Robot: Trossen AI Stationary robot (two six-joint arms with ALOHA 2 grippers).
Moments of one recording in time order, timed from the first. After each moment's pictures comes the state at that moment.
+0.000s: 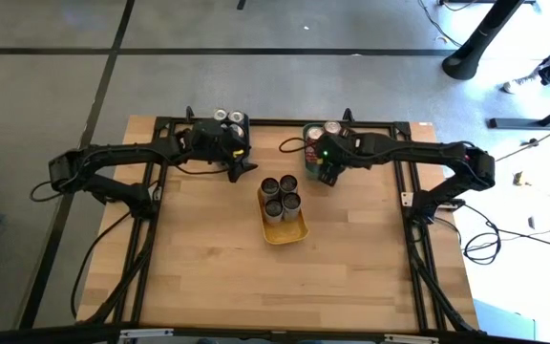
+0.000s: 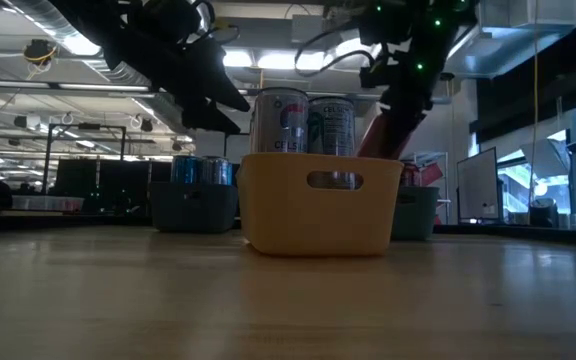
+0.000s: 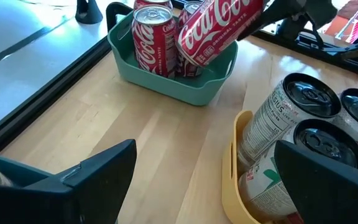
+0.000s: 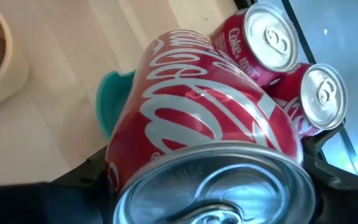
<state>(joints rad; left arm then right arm) 0.44 1.24 0.76 -0.04 0.16 -0.09 -0.27 1.49 1.17 -0.81 0.36 0.04</state>
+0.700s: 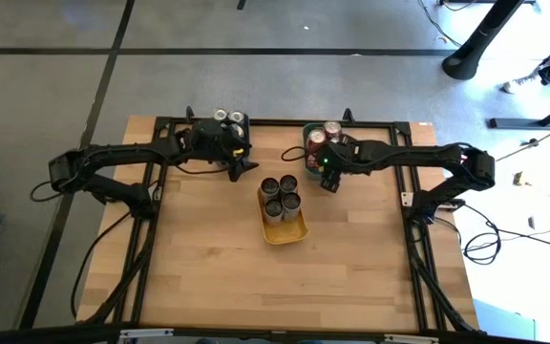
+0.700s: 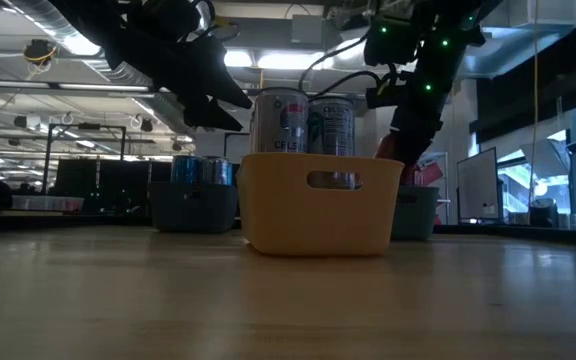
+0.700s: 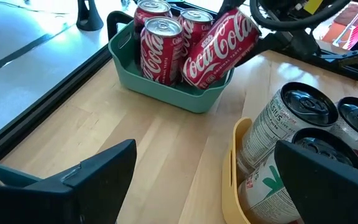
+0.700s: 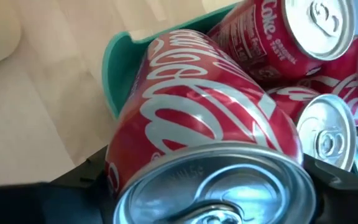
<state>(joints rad) 0.44 1.24 0.76 -0.01 0.16 -0.09 -0.27 1.49 1.05 -0.72 0.35 0.02</state>
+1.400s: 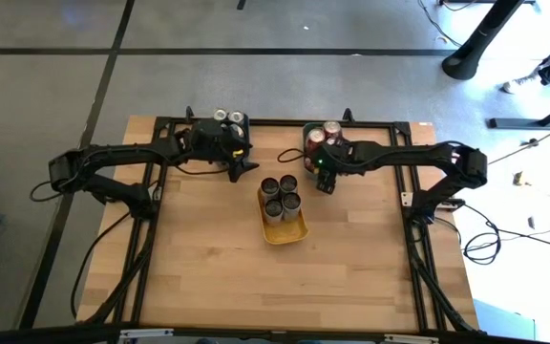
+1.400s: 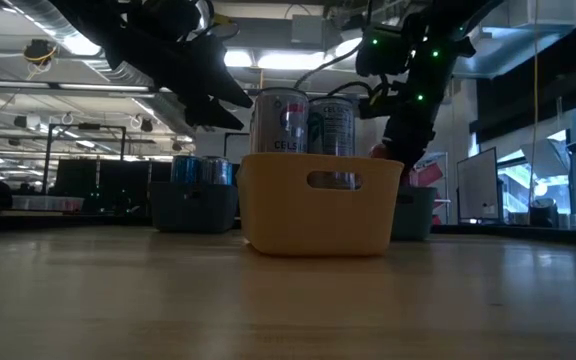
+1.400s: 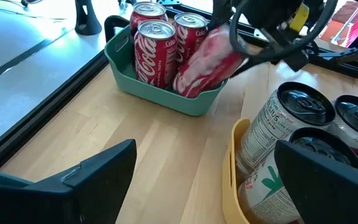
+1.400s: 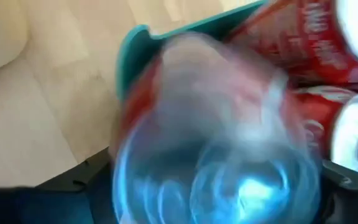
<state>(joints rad) 0.44 1.24 0.76 0.00 0.16 -0.07 -0.27 1.57 1.05 -0.68 0.31 0.02</state>
